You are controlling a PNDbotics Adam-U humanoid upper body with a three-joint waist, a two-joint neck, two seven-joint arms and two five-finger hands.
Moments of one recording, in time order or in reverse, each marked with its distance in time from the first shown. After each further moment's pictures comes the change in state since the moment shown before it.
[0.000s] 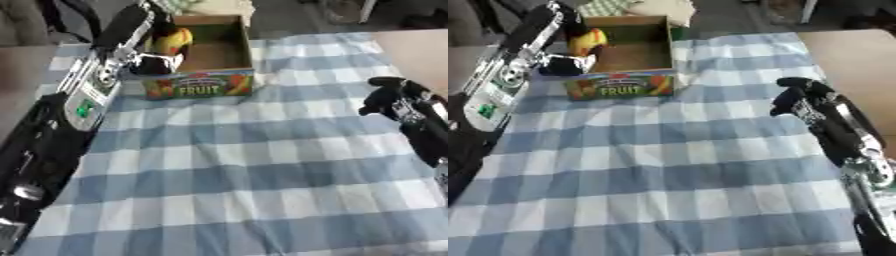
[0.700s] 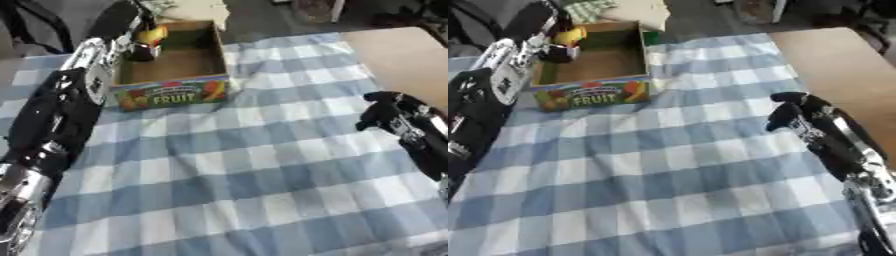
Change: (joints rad) left arm -0.175 -0.004 0.153 0.424 -0.339 0.042 0.074; right arm -0.032 0.008 0.045 0.000 0.009 -0.006 0.044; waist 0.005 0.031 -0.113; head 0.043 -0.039
